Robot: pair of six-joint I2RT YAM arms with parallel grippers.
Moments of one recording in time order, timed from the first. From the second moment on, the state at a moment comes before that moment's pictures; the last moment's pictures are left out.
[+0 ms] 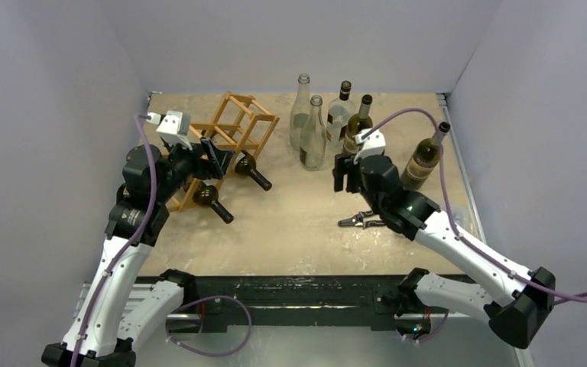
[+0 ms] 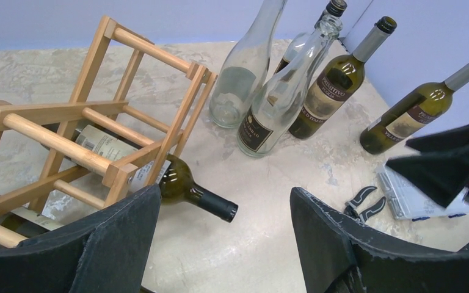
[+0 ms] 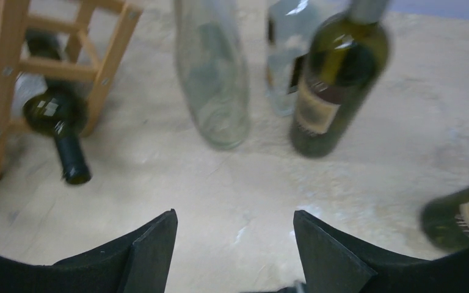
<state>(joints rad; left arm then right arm) -0.24 0.80 1.00 -0.36 0.21 -0.27 0.80 1.03 0.86 -0.26 0.43 0.26</state>
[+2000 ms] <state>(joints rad) -0.31 0.82 1.00 -0.38 0.22 -0.28 0.35 1.76 1.67 -0.52 0.41 0.27</state>
